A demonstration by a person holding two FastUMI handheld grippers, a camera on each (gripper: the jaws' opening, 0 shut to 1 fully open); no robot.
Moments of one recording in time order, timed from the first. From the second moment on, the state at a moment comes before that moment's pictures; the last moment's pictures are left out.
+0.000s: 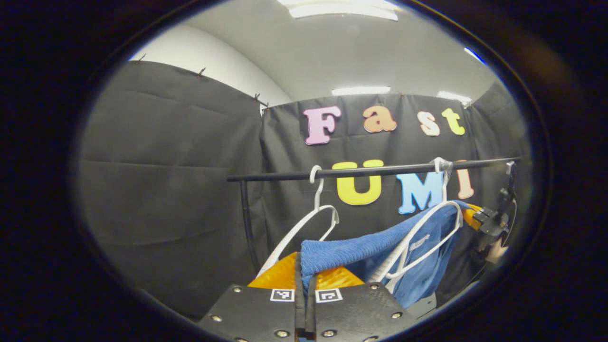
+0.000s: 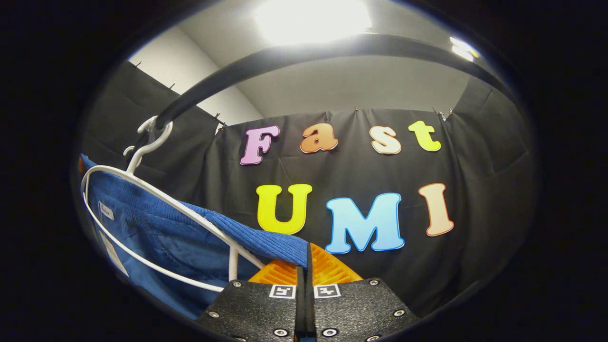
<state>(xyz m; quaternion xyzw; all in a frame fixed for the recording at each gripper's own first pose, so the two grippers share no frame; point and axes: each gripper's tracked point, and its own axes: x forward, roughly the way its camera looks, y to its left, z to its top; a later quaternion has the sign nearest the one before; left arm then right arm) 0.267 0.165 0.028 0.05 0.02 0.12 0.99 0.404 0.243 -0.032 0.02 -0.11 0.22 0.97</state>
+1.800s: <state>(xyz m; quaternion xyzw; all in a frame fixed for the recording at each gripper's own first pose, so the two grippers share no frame) 0.255 0.134 -0.118 -0.05 0.13 0.10 0.98 0.403 0.203 -0.121 -0.03 -0.02 0.19 0.98</state>
